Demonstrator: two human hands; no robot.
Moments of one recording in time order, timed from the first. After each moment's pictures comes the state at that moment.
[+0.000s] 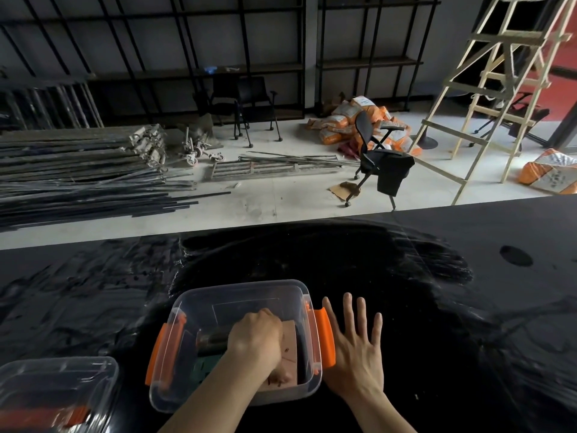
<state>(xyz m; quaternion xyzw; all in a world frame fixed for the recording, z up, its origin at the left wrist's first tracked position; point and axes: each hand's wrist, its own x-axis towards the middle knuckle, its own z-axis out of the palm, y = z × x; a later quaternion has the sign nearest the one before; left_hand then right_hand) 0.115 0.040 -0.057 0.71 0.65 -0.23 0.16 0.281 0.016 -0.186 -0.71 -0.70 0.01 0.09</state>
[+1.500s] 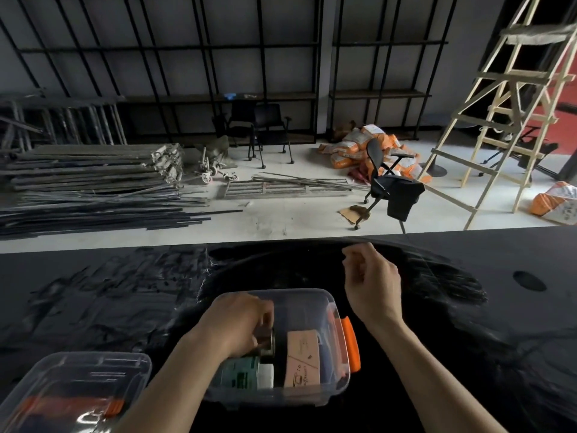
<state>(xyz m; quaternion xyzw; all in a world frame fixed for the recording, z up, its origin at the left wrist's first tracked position) 0.023 0.033 -0.008 0.81 0.57 -0.07 0.10 0.254 0.056 -0.010 -0.63 -0.62 0.09 0.46</state>
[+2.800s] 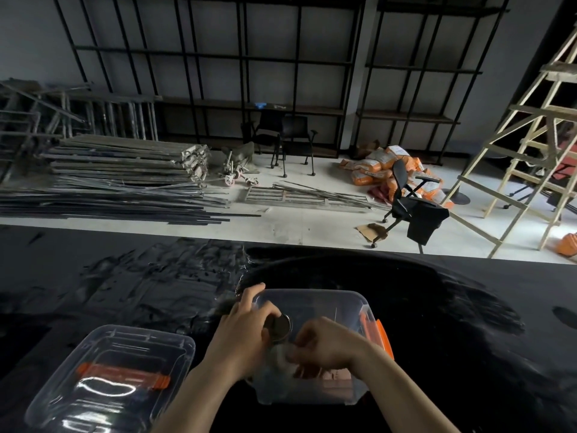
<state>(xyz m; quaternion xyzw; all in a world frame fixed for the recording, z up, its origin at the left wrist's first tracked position) -0.040 -0.009 -0.044 0.70 0.67 0.16 0.20 0.147 0.026 -0.036 -0.52 -0.71 0.48 0.00</state>
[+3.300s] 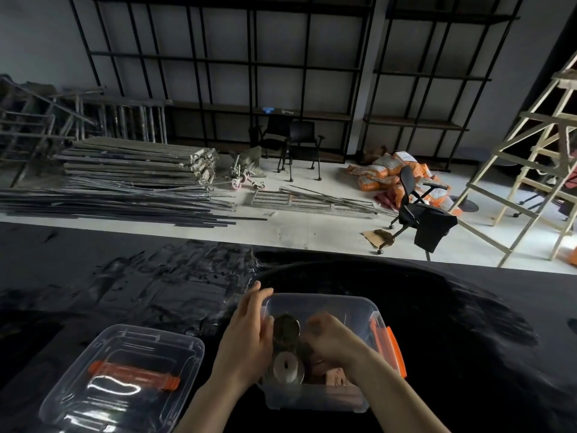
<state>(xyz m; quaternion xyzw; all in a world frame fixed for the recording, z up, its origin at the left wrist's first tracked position) -0.048 -0.013 -0.069 0.64 0.65 0.37 0.20 0.127 0.034 -0.050 -0.60 -0.60 0.52 0.11</state>
